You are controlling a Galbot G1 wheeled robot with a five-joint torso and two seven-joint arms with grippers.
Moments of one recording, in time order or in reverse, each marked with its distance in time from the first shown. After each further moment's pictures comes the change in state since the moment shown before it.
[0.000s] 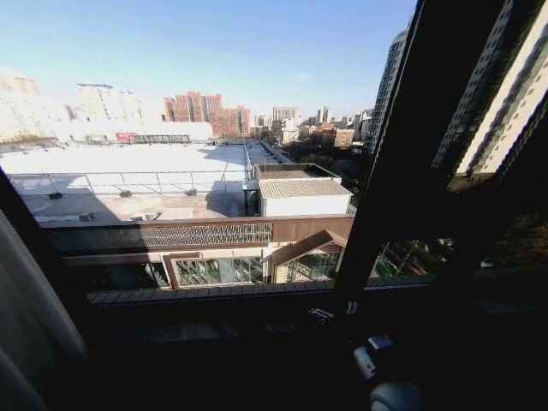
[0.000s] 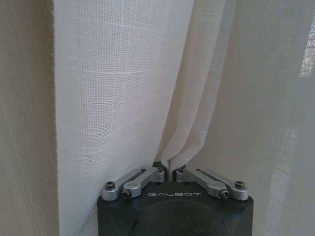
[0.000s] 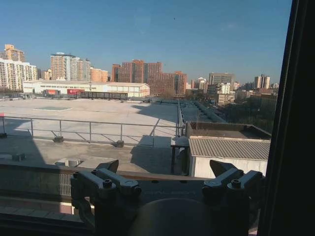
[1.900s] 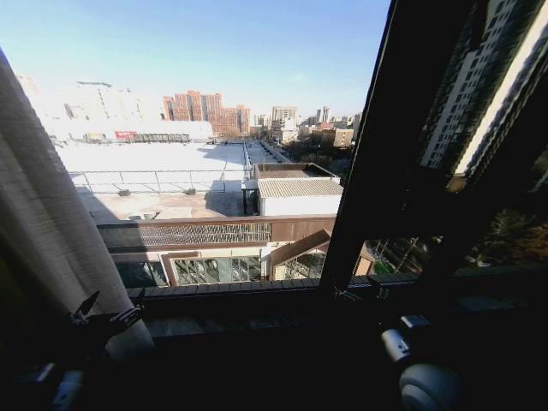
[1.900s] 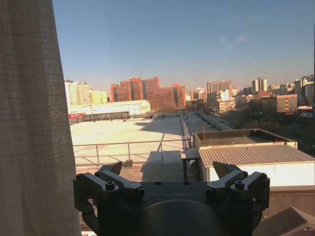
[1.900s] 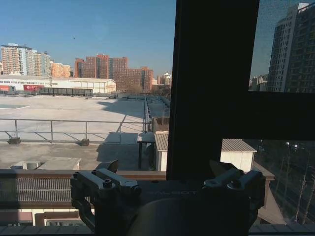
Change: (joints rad) left arm 0.454 -0.460 0.327 -0.785 0.266 -0.238 0.914; right arm -0.005 -0.056 0.210 0.108 0.188 -0.154 0.124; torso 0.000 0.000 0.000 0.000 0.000
